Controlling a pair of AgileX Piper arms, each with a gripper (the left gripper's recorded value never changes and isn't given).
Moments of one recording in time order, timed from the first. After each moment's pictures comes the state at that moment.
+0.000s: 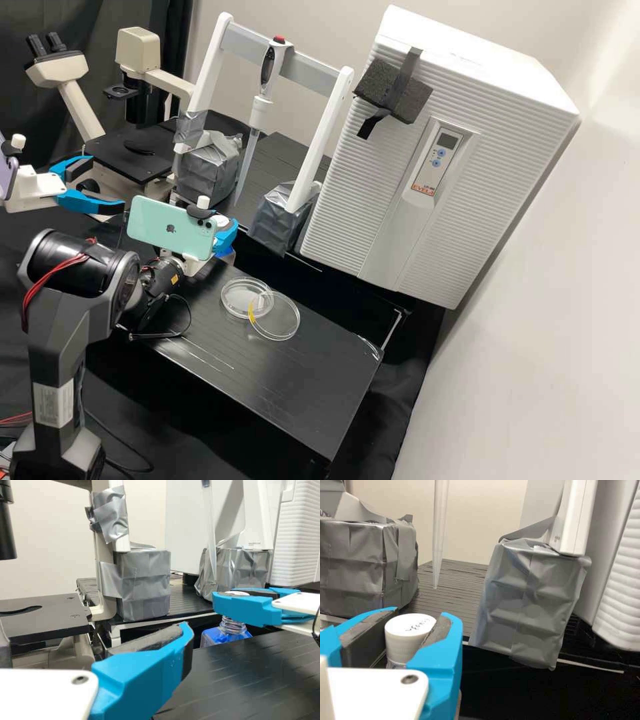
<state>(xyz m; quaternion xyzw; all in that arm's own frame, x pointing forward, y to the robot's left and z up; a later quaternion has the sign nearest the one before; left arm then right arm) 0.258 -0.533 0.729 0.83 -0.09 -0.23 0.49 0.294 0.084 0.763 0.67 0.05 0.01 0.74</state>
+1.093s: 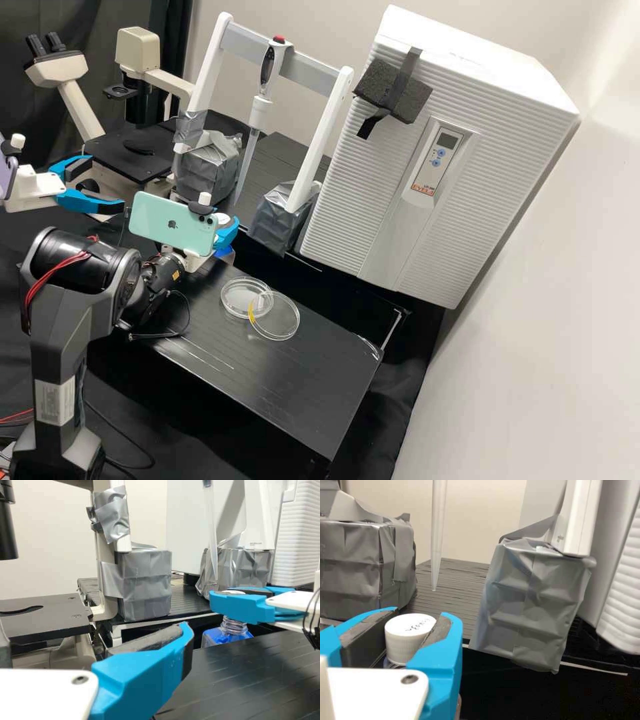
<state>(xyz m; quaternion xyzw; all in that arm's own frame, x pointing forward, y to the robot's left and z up) 0.258 -0.533 0.729 0.83 -0.09 -0.23 0.49 0.300 0.086 0.761 0.67 0.05 0.01 0.74</state>
